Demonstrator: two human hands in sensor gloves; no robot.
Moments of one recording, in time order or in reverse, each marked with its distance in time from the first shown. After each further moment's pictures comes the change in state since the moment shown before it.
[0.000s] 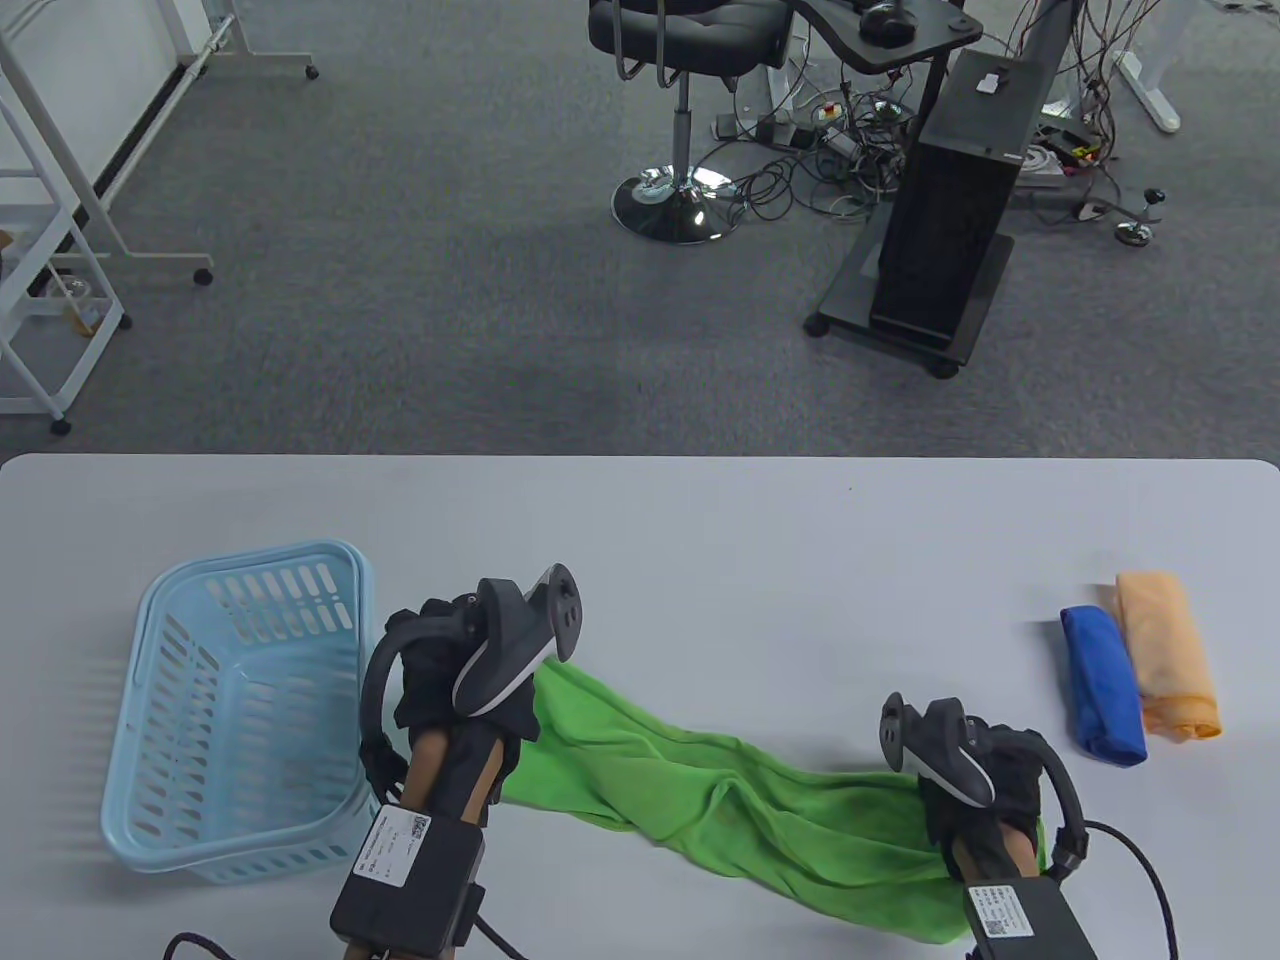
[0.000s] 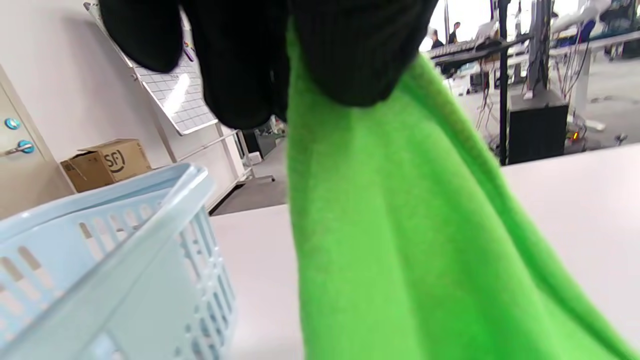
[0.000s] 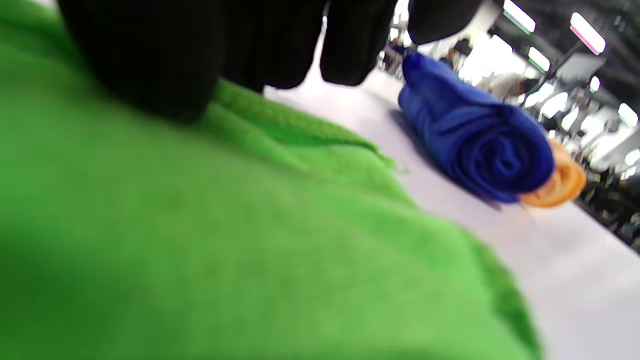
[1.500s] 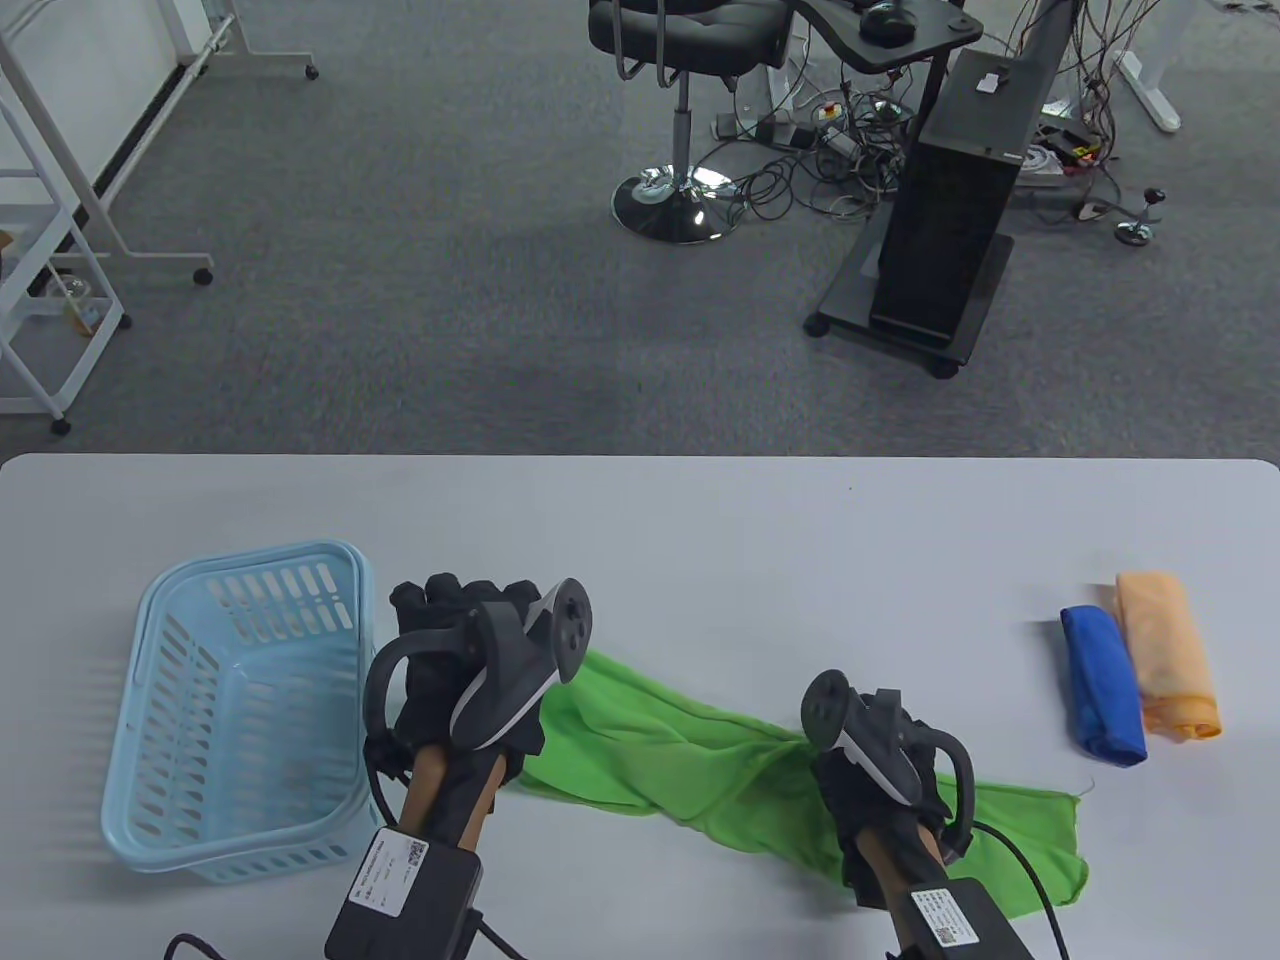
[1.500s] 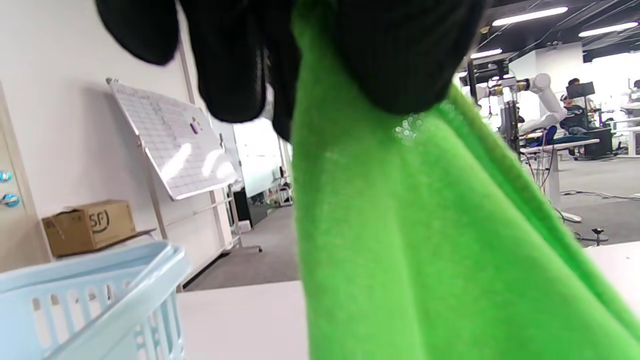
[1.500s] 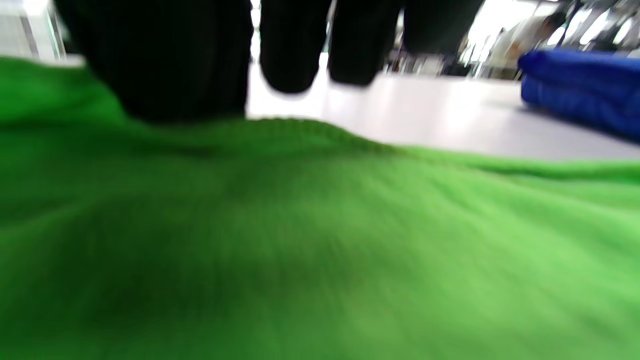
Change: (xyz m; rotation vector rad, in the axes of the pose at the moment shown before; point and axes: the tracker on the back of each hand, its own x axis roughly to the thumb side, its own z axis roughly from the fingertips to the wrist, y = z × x) left_hand -0.009 0.018 0.020 0.248 -0.013 0.135; right_hand 0.070 -0.034 0.027 -0.202 -0.067 -0.379
